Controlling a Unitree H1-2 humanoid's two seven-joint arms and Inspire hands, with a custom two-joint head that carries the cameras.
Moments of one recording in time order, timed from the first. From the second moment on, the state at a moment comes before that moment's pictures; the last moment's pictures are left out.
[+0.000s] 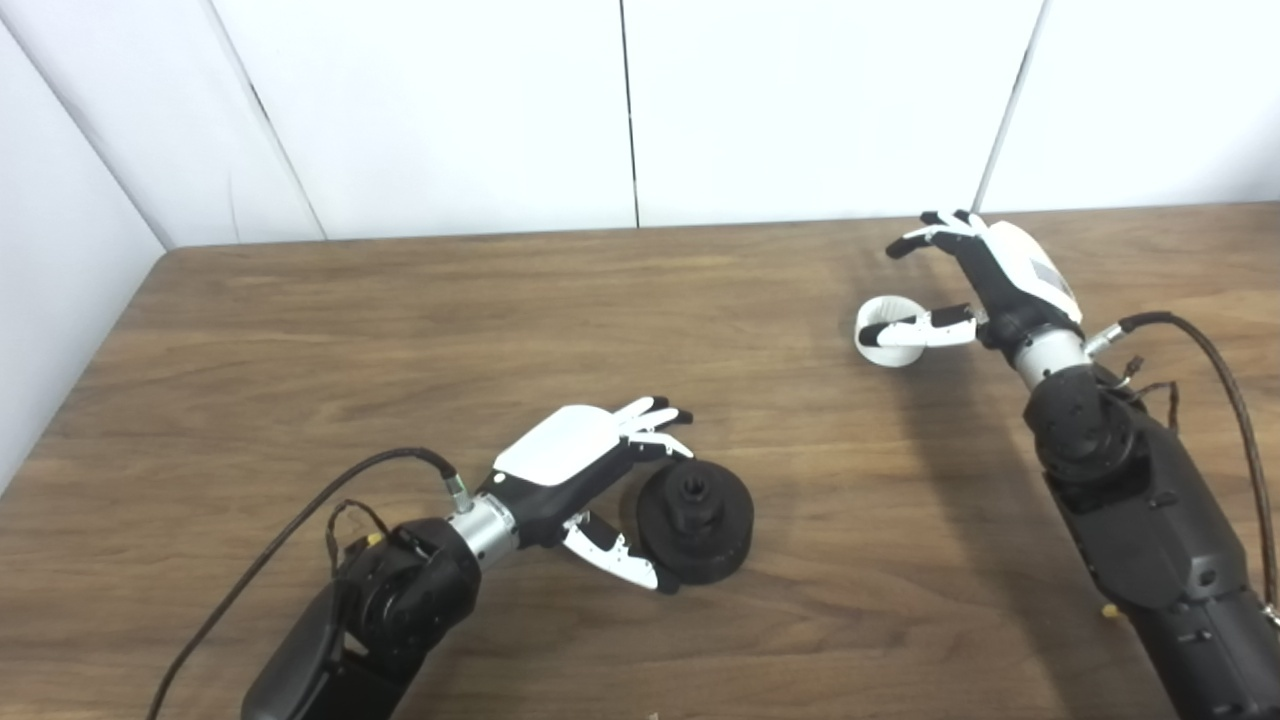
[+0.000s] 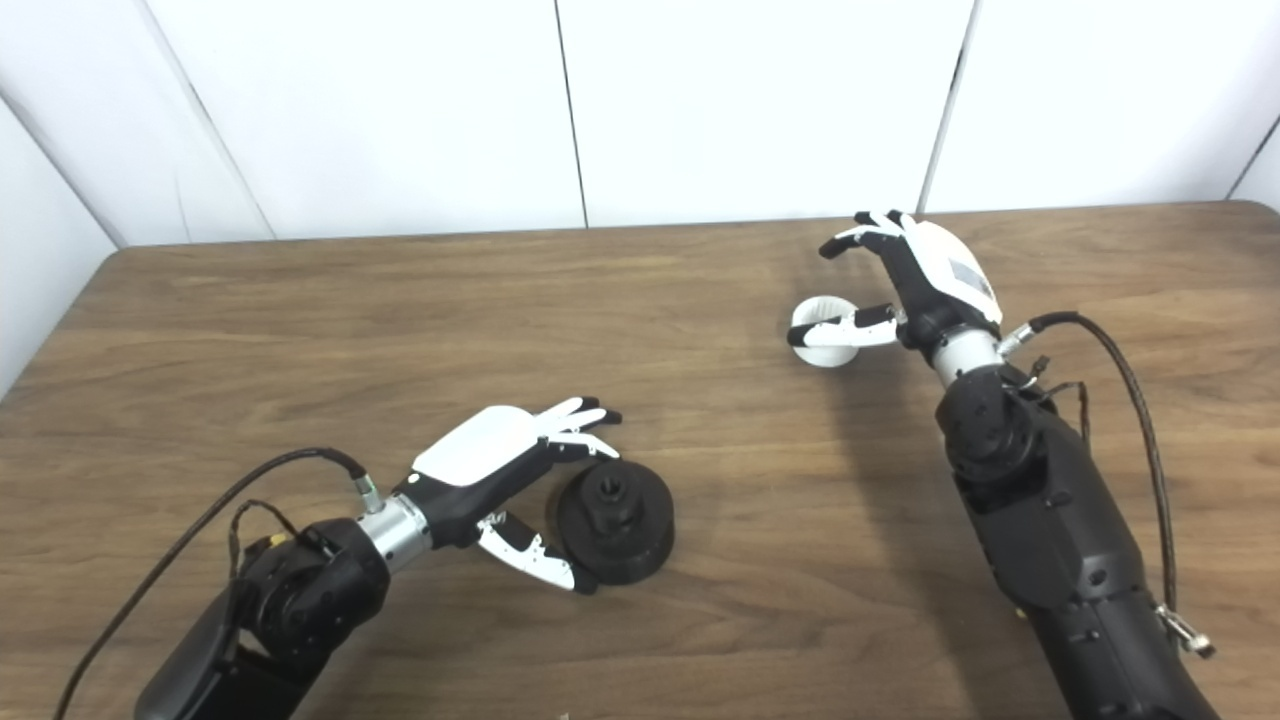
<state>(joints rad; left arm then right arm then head) -0.20 0.37 -0.38 -0.13 0.63 -0.09 -0.39 -0.49 -0.36 0.18 0.17 -0.57 0.24 0.07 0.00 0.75</state>
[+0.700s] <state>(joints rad) -0.20 0.37 -0.38 -0.13 0.64 -0.09 -0.39 -0.51 -0.37 0.20 0.31 -0.57 0.23 0.10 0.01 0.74</state>
